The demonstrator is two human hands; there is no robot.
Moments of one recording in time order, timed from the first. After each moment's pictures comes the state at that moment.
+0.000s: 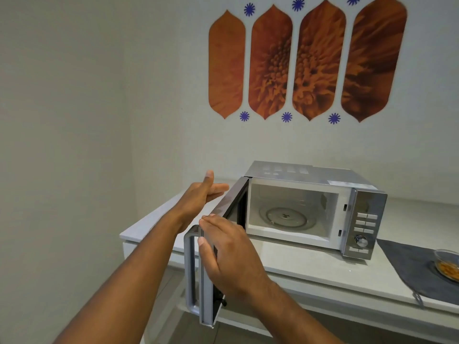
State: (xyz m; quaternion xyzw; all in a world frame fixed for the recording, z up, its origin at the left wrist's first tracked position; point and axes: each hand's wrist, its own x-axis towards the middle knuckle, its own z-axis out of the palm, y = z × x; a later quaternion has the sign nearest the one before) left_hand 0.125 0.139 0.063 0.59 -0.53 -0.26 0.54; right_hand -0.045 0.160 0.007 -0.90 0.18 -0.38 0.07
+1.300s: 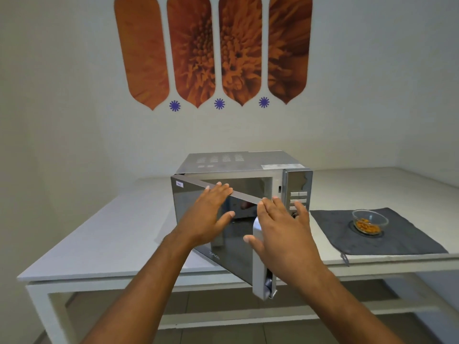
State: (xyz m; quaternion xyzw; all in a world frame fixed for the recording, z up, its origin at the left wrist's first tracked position) left_hand 0.005 0.009 0.014 0.59 -0.76 0.02 0.28; right_hand -0.213 0.053 0.020 -0.82 0.52 -0.20 -0.11
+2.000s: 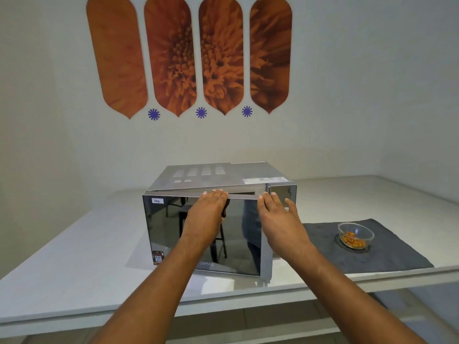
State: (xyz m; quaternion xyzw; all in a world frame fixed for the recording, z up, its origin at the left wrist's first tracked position) left_hand -0.036 -0.100 0.012 0.60 -0.74 0.19 0.25; right_hand -0.247 -0.095 0.010 -0.80 0.55 -0.15 -0.19
